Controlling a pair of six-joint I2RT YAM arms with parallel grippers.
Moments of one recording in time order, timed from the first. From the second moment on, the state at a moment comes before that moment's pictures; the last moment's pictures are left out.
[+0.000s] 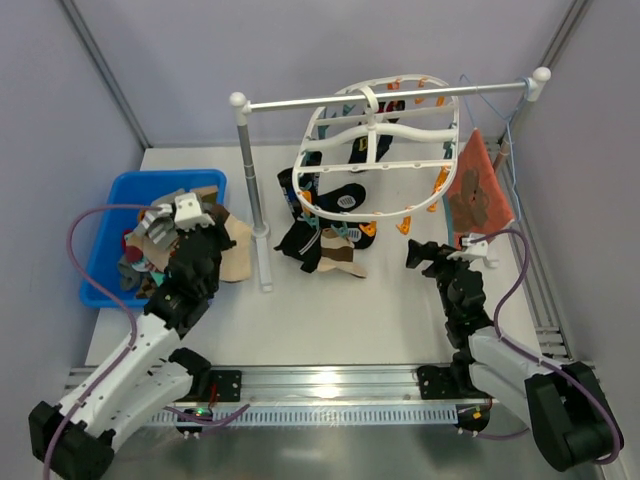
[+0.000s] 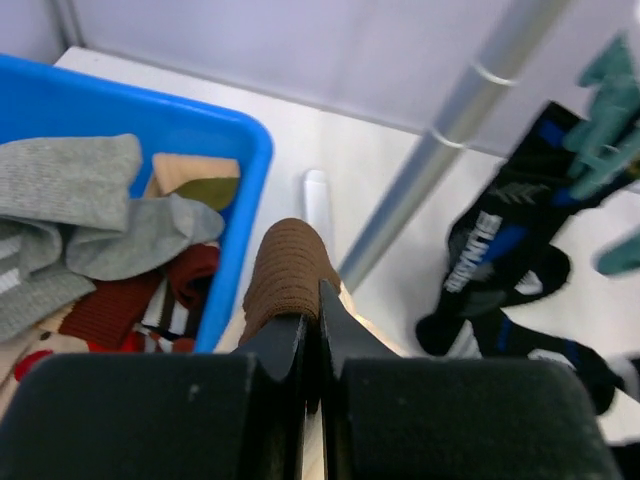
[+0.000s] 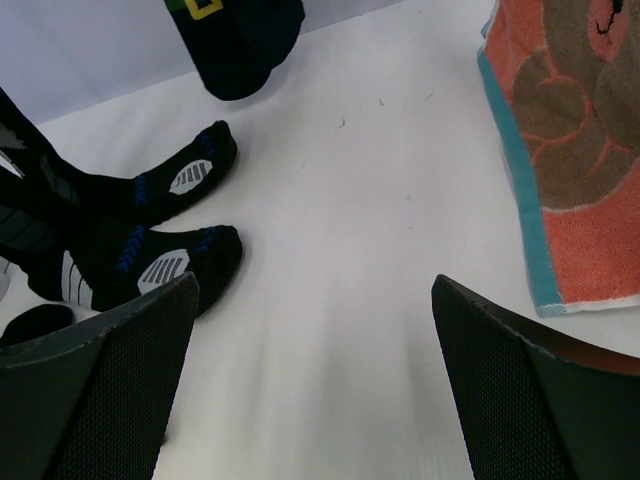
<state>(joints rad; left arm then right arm) -0.58 0.71 0.59 0.05 -0.63 -0.27 0.28 0.91 0.06 0.81 0.24 0.35</state>
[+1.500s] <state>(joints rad) -0.14 0.99 0.68 0.09 -0.75 -0.53 0.21 0.98 0.05 0.91 0.10 0.41</state>
